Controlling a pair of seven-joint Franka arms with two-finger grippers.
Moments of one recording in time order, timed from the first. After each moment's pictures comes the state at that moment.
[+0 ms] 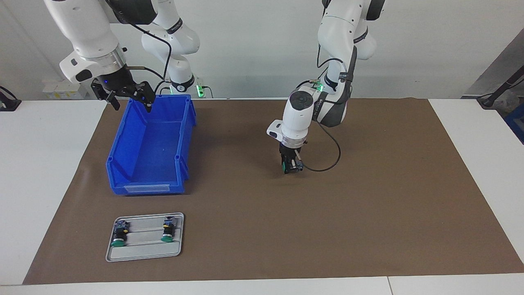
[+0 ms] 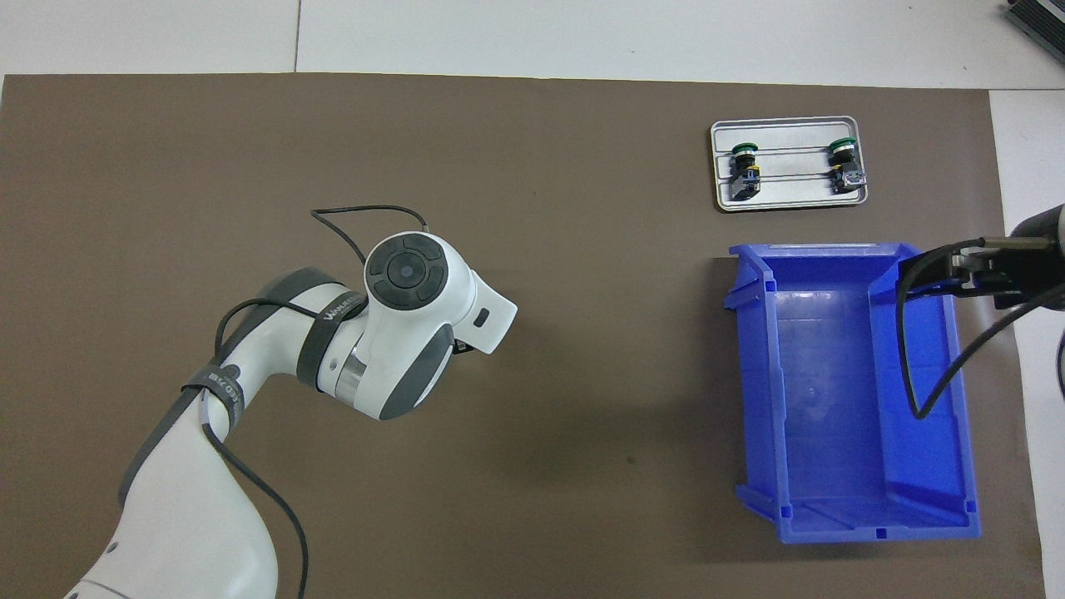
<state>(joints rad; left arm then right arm) -0.60 0.33 0.05 -1.87 -0.02 2.25 0.83 -0.01 -0.03 0.03 -1.62 -0.03 1.53 0.13</state>
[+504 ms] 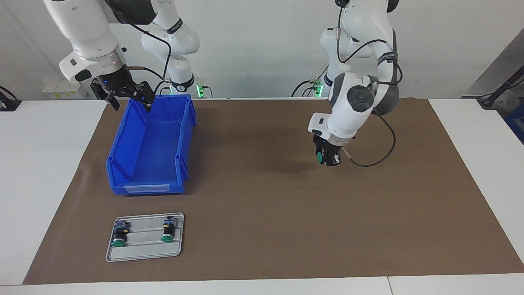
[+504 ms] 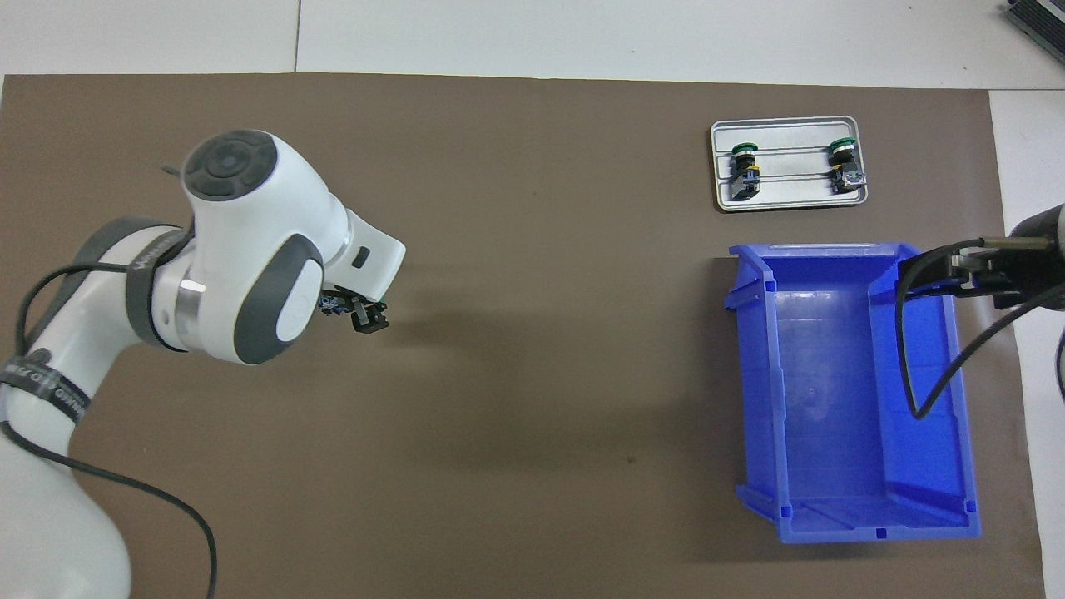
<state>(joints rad) -0.38 0.24 0.06 -1.79 -0.22 1.91 1.00 0.00 -0.03 0.03 -1.62 -0.03 1.53 0.13</state>
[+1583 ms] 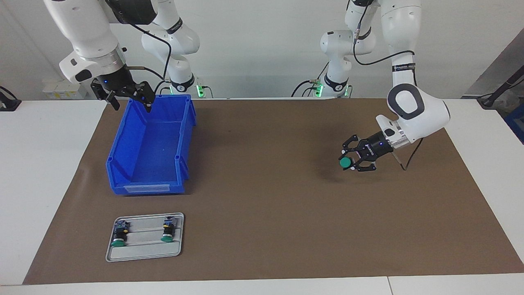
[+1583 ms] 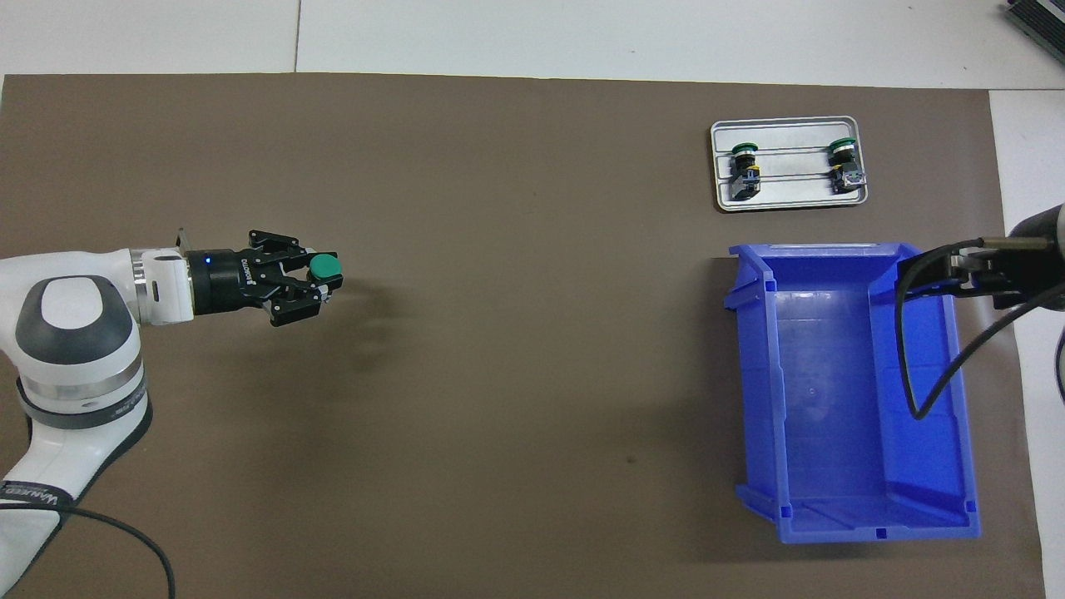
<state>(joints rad) -0.07 0.19 0.06 -2.15 -1.32 2.08 1.81 0.00 -0.03 0.03 -1.62 -0.03 1.53 0.13</state>
